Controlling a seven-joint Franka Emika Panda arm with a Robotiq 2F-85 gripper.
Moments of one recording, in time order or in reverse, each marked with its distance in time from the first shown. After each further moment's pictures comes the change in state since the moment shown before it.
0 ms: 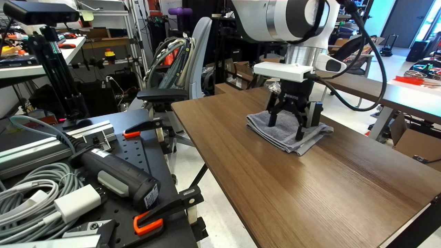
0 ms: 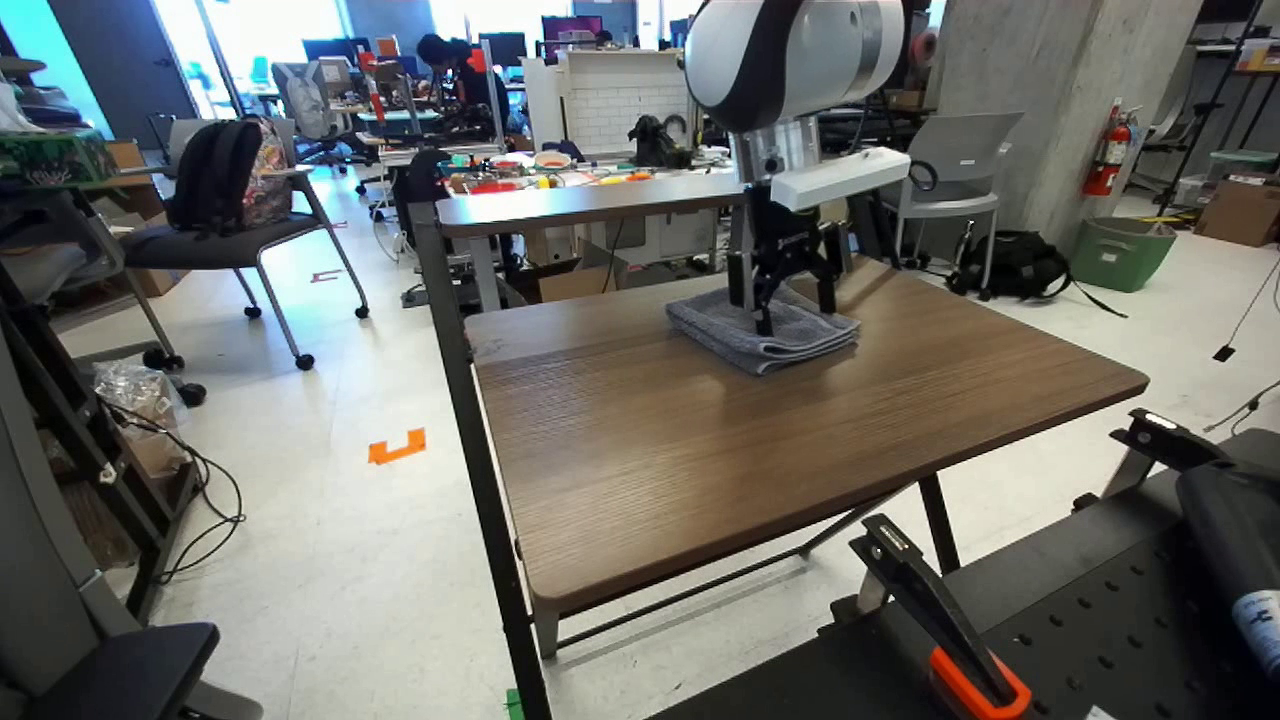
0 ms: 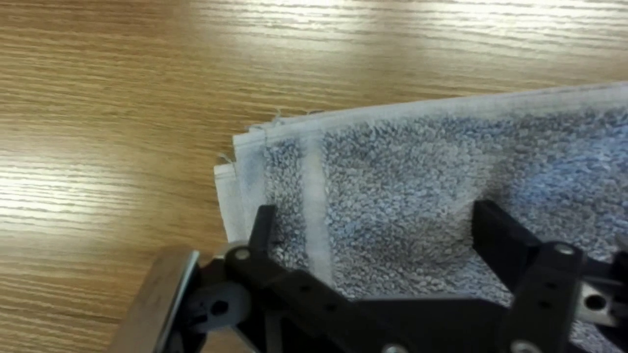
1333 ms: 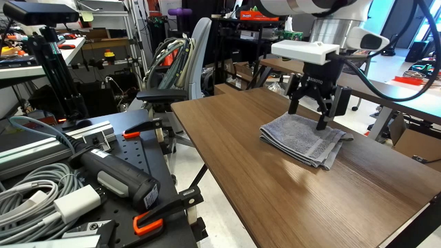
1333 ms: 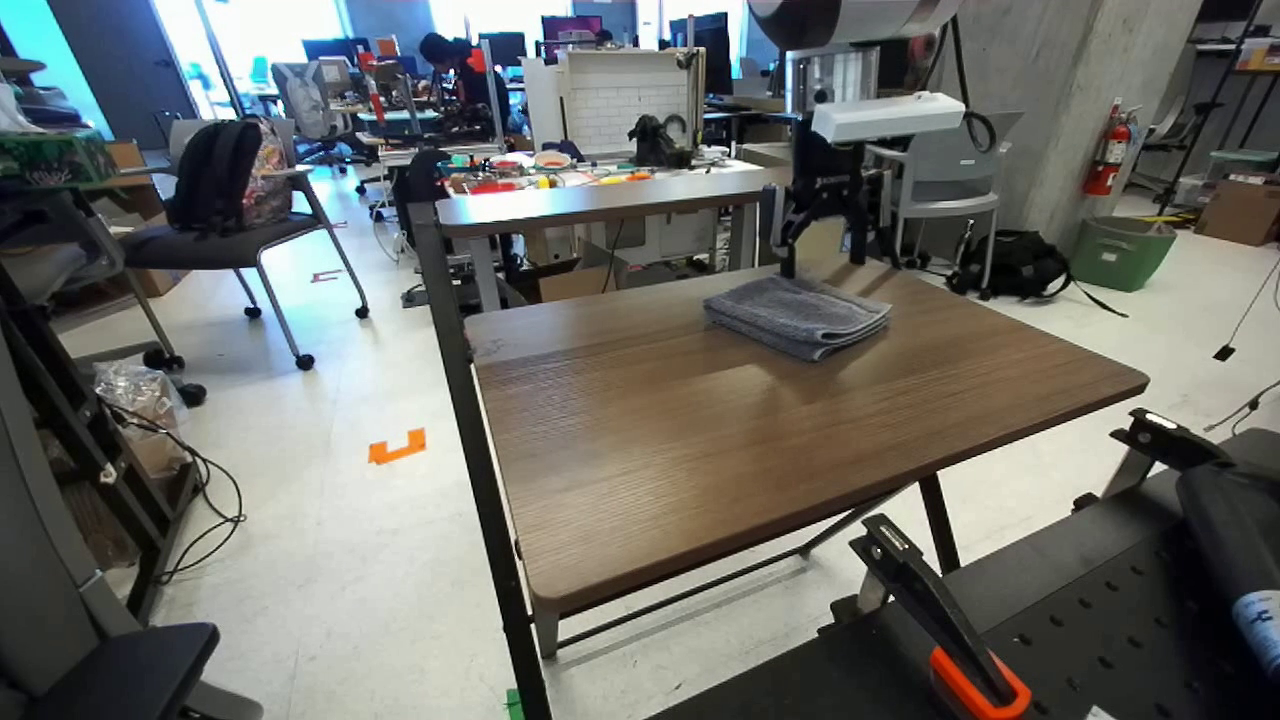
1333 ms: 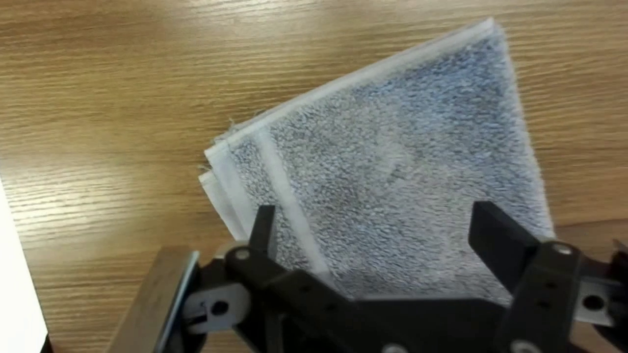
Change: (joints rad) arm -0.083 -0.126 0.004 -0.078 0.095 0.059 0.011
